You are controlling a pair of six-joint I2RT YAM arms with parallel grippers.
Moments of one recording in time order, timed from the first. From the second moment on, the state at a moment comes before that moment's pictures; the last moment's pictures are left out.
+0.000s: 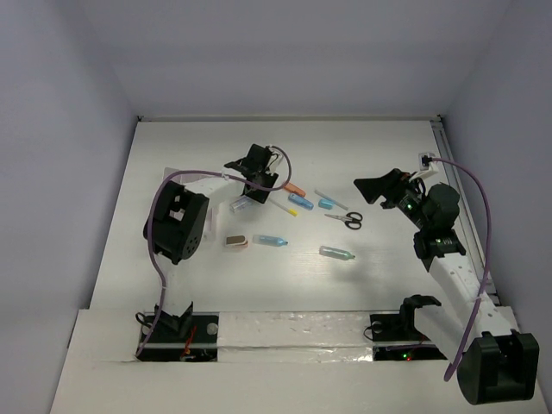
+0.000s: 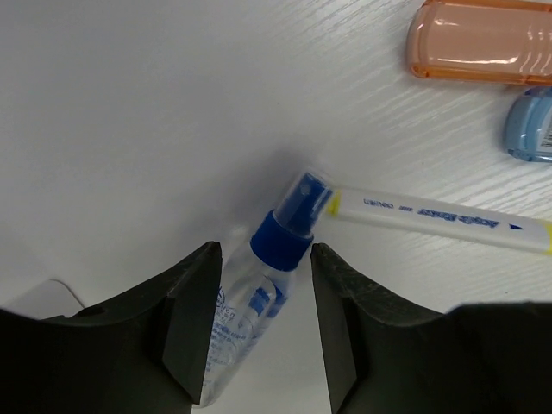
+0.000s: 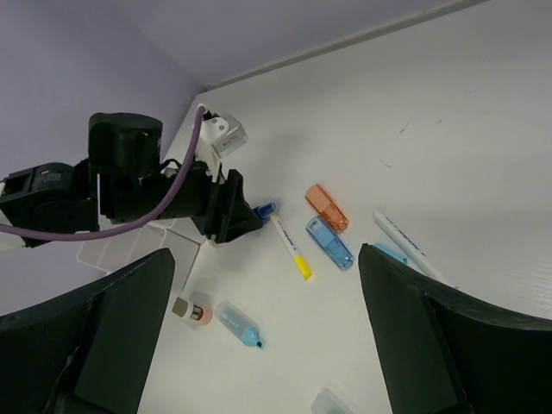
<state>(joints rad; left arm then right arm) -0.51 1.95 1.33 -0.36 -0.12 0.05 0.07 0.87 0.54 0.30 -0.48 0.65</state>
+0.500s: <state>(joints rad) -0.50 1.98 1.34 -0.37 -0.17 0.05 0.07 0.88 0.54 0.30 -0.48 0.65</state>
